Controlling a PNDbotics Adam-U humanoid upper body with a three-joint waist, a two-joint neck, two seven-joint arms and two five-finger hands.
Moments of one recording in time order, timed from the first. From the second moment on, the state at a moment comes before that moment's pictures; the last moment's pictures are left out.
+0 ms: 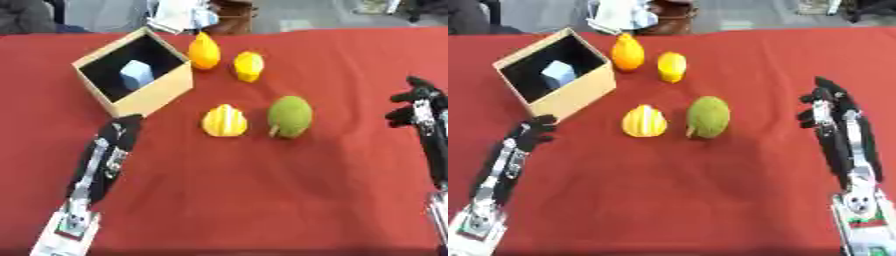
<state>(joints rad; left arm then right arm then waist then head) -0.06 0.21 -0.16 -1.76 -0.26 -0.10 0.06 -0.14 -0.20 0.03 -1.83 0.29 -0.01 -0.13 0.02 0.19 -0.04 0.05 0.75</state>
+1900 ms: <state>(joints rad) -0.06 0.21 -0.17 -1.76 -0.26 -0.09 0.05 -0.35 -0.44 0.12 -1.74 0.39 0.01 0.06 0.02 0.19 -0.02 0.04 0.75</state>
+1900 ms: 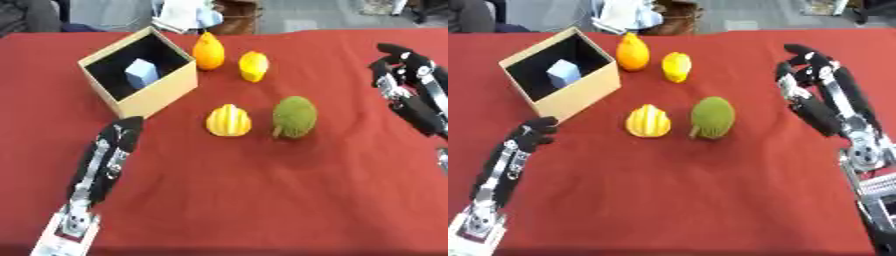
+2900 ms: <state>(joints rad) -0.06 0.22 -0.19 -1.76 -0.26 -0.09 0.03 -0.65 -0.56 0.36 -1.40 0.51 -0.09 0.26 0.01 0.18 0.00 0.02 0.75</state>
